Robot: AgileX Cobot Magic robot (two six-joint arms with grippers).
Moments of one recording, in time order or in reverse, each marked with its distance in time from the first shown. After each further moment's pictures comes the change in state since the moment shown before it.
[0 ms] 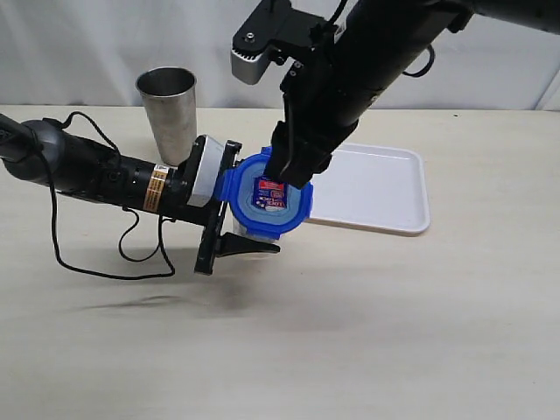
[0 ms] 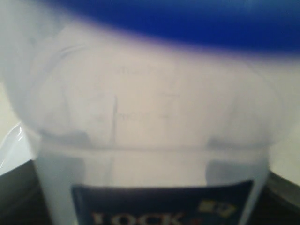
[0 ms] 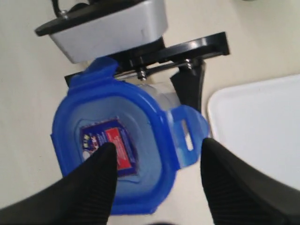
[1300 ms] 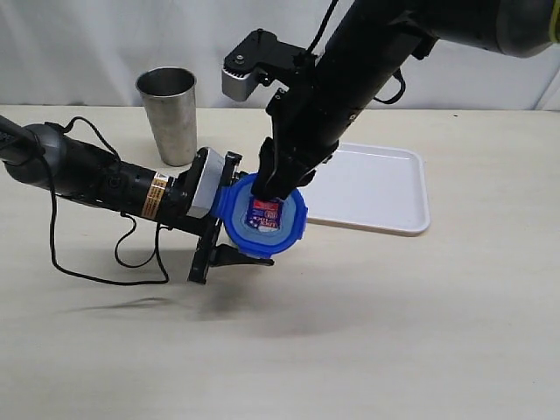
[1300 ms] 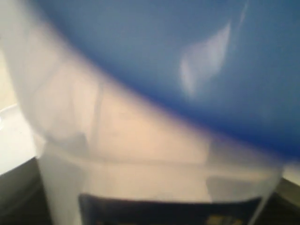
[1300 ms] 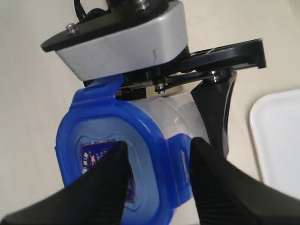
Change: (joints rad) left arm 0.002 0.011 0.003 0.049 0.024 -0.001; right arm -0.016 0.153 -0.043 0.123 0.076 -0.047
